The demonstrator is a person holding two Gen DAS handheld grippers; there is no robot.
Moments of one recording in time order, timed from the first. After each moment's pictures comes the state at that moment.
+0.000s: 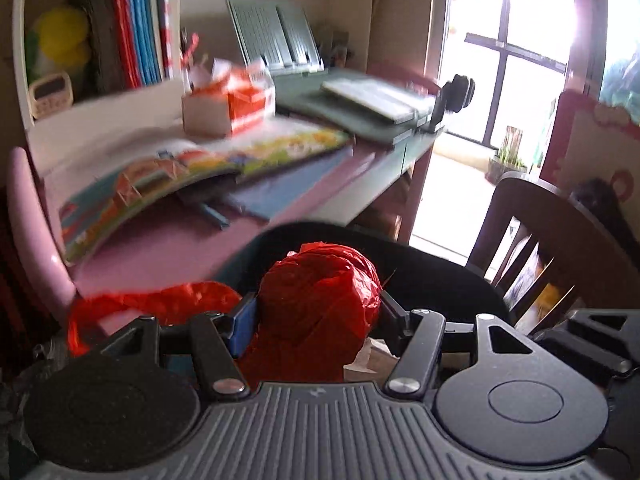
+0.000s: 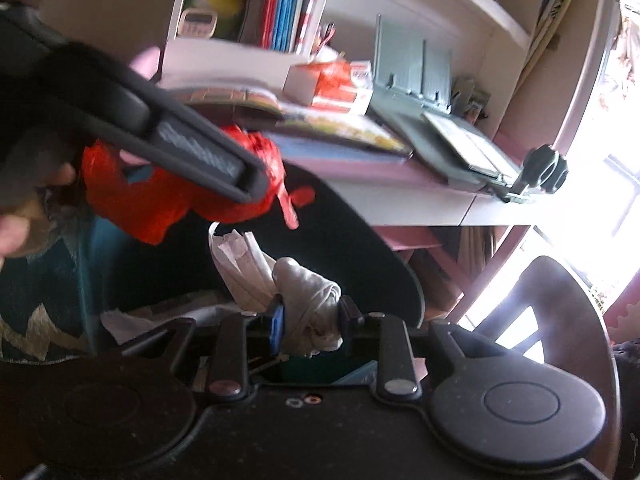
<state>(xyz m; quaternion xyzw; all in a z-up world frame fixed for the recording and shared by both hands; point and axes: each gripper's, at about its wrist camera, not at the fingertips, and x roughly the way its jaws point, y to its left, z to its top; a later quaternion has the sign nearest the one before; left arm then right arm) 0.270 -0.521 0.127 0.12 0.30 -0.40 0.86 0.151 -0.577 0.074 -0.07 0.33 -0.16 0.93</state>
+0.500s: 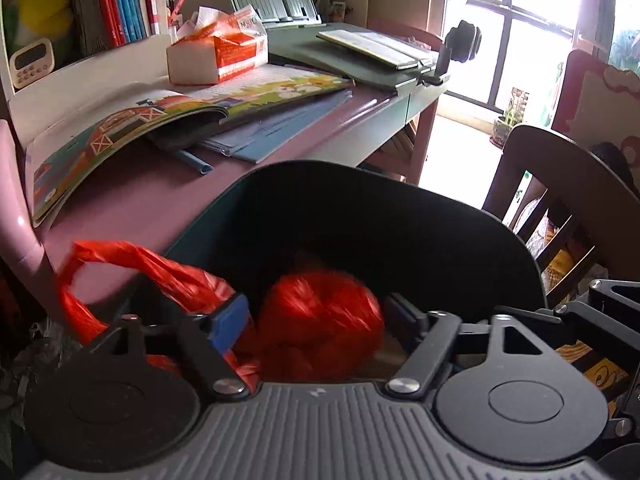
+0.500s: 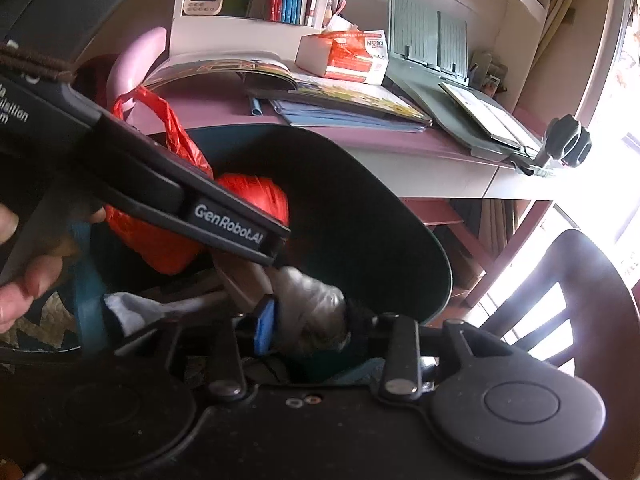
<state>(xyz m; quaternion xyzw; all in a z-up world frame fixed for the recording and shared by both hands) 0.268 -0.531 0.103 0.14 0.34 -0.39 0.84 0.155 -0.586 0.063 -0.04 0.36 -0.13 0.92</state>
